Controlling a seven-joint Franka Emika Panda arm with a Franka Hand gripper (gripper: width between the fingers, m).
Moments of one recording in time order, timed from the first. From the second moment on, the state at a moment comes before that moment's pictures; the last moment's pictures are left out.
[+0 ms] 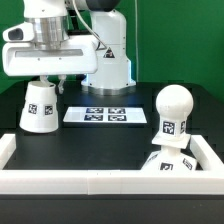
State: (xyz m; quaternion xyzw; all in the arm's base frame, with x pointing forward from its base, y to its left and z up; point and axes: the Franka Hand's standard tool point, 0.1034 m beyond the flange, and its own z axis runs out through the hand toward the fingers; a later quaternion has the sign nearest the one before) arm 0.380 -0.139 0.078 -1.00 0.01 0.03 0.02
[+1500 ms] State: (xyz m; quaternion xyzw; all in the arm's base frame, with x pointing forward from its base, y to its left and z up) arm 0.471 -0.037 0.169 -1.00 0.07 0.03 0.06
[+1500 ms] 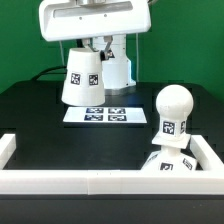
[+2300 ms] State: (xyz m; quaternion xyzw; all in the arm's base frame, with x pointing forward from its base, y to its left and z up) arm 0.528 0.017 0.206 -0.99 0.07 0.00 0.07
